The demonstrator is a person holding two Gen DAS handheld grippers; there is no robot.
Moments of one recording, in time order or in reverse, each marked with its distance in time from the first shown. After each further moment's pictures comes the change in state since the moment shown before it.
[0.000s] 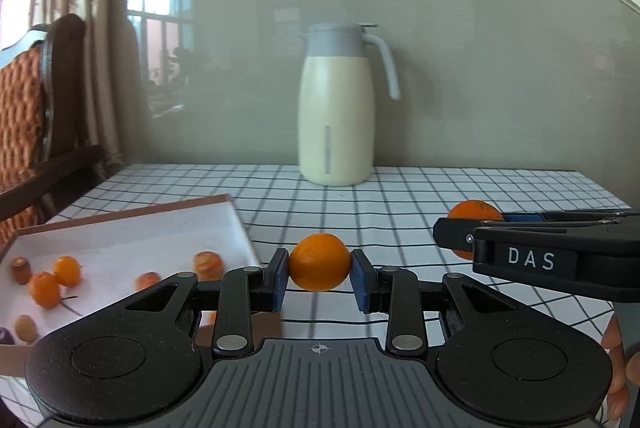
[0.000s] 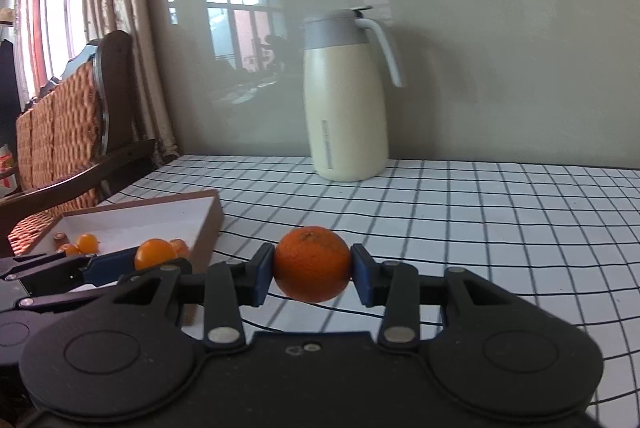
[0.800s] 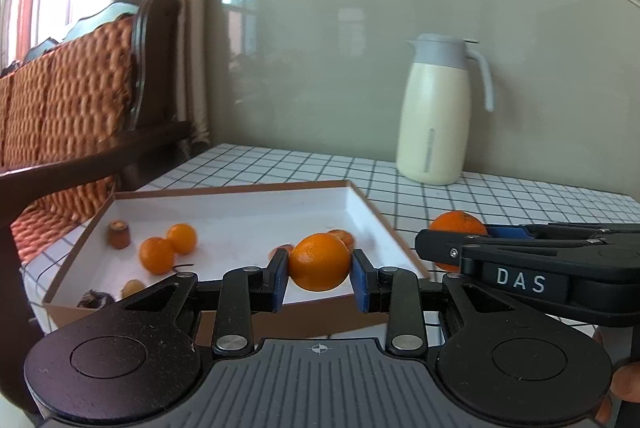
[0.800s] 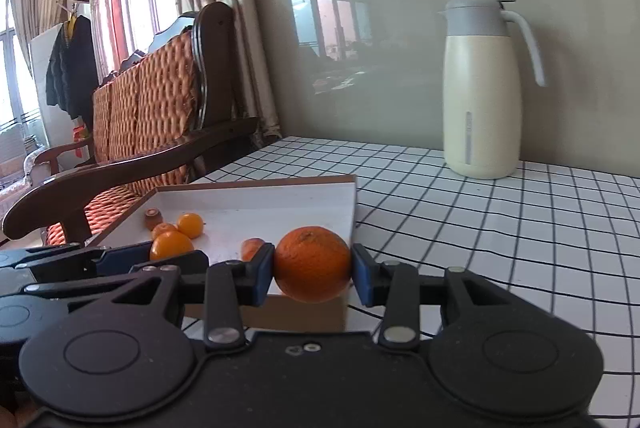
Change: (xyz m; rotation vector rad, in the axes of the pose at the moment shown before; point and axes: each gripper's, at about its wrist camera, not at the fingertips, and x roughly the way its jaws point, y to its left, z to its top) left arm -0.031 0.089 -0.020 -0.106 0.010 0.159; right arm 0.027 0.091 -0.007 -0.086 0.029 0.230
